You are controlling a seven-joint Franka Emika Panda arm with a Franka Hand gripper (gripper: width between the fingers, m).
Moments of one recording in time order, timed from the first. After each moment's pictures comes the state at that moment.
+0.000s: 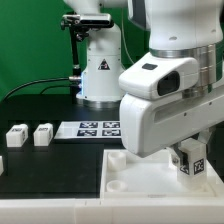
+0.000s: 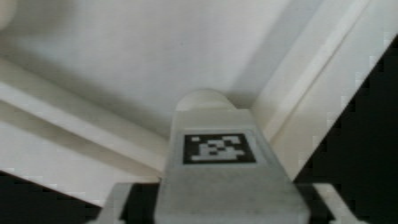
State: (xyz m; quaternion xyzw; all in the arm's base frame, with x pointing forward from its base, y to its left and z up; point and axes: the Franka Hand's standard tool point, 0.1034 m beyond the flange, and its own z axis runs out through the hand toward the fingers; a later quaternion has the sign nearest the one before) arm 0.636 0.107 0.073 -0.97 -0.24 0.02 0.07
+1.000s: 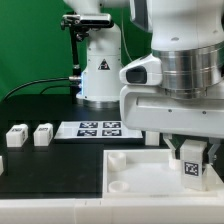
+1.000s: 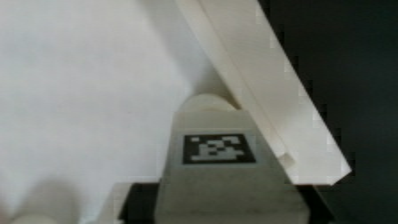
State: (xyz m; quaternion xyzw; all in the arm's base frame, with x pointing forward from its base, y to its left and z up) arm 0.636 0.112 0.072 -0.93 0.36 0.05 0.05
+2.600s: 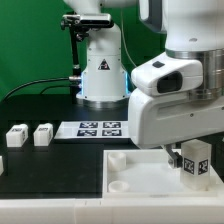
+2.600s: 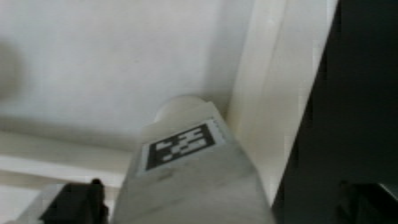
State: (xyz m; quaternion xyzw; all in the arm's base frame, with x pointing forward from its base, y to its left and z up) arm 0.633 0.119 0.070 -0.98 -0.19 0.02 0.05
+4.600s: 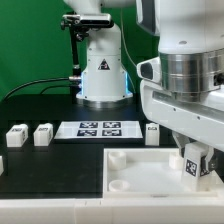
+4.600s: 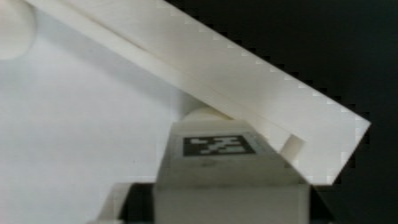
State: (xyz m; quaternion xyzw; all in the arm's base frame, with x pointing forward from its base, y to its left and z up) arm 0.635 0.118 0.067 -0.85 0.52 0.05 0.04
